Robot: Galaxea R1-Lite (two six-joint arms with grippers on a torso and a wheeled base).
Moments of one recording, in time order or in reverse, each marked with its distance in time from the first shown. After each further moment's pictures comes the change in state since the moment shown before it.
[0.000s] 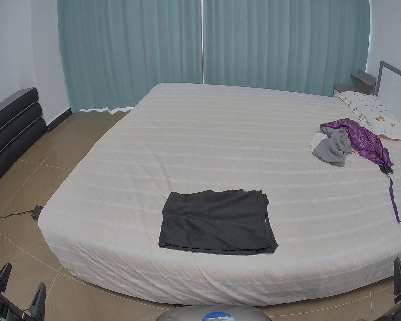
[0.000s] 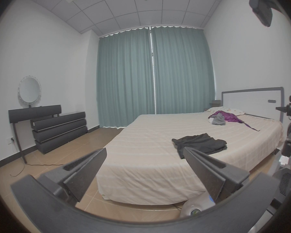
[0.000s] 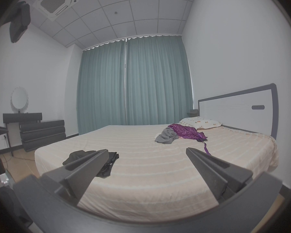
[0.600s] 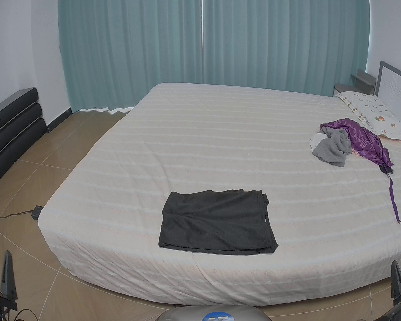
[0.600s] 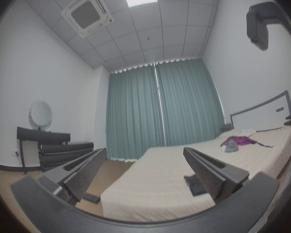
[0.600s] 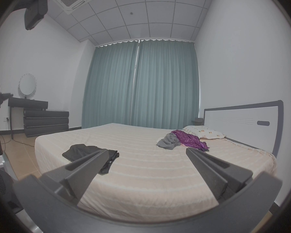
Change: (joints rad) left arm 0.069 0.037 -0.003 -0.364 0.020 0.018; right arm 0.001 0.000 0.000 -0.023 0.054 -0.128
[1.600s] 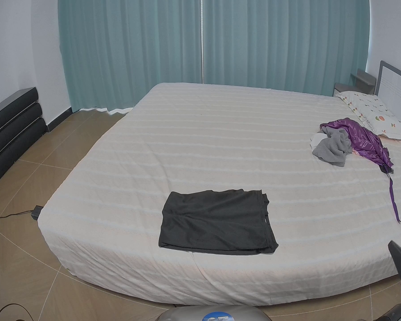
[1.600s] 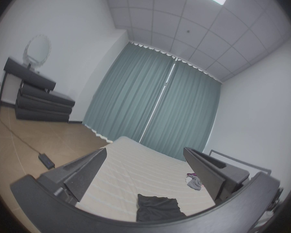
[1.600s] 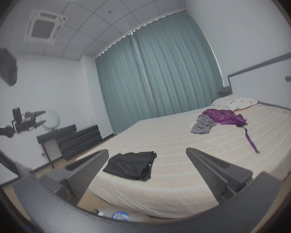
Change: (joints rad) left arm -0.005 0.681 -0.534 -0.038 -0.108 -0.513; right arm -0.011 0.410 -0.095 -0.214 0.290 0.318
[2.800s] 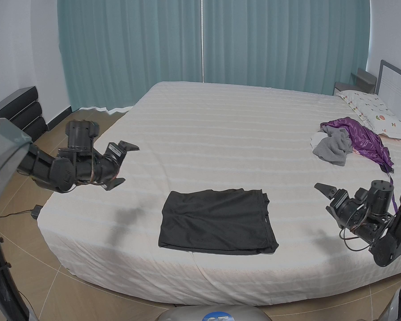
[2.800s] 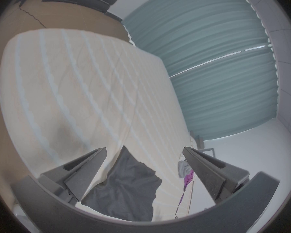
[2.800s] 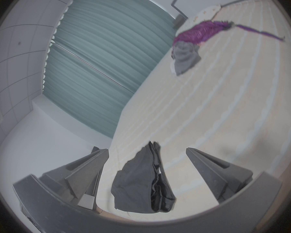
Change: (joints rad) left arm -0.215 1.310 -0.611 -0.007 -0.107 -0.663; right arm 0.121 1.591 -0.137 -1.183 -0.137 0.690
